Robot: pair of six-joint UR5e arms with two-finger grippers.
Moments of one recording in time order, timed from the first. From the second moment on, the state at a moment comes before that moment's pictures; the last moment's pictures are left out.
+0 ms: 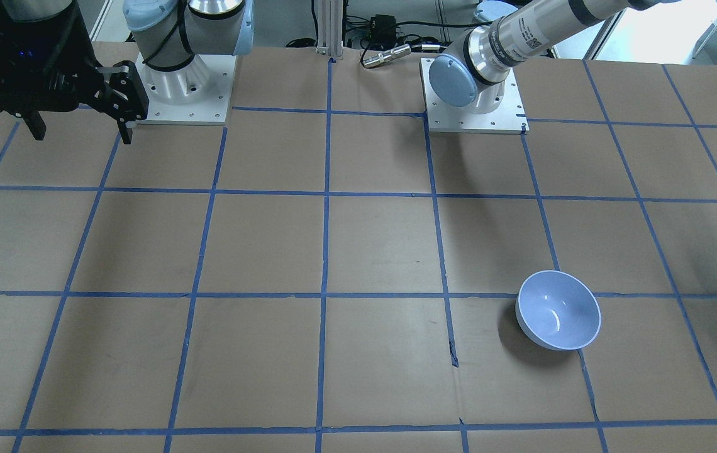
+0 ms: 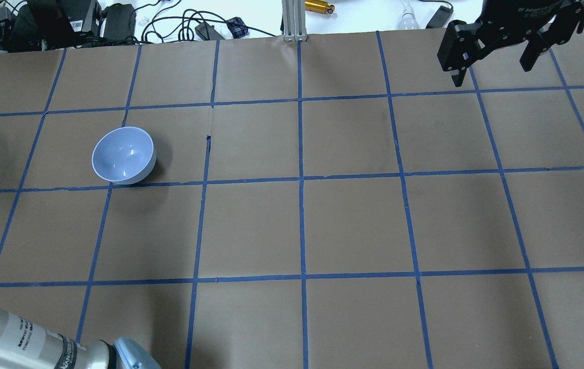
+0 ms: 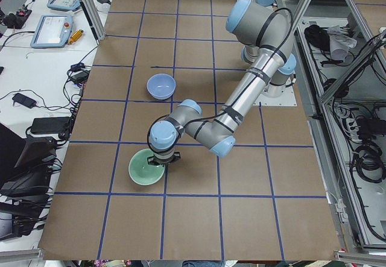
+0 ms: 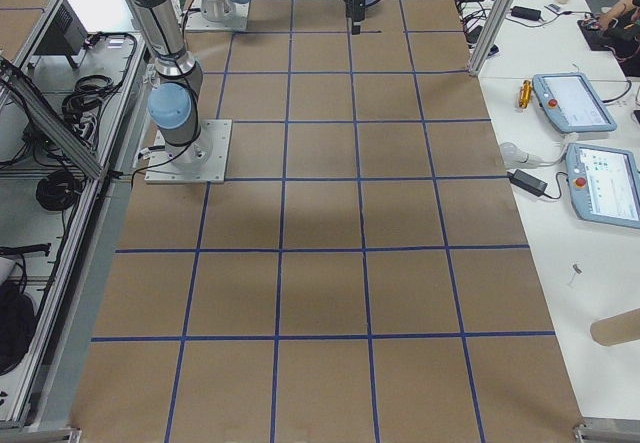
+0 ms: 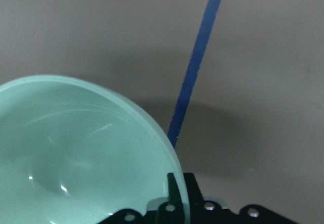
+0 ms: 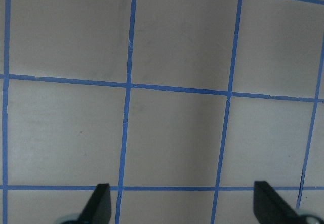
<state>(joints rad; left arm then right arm) -0.69 -2.13 -1.39 -1.15 1.50 2.26 1.59 -1.53 1.37 -1.45 -1.73 -0.09</state>
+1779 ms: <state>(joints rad) -1.19 -1.69 -1.89 -1.10 1.50 2.02 1.59 -1.53 1.37 -1.45 -1.73 -0.09</state>
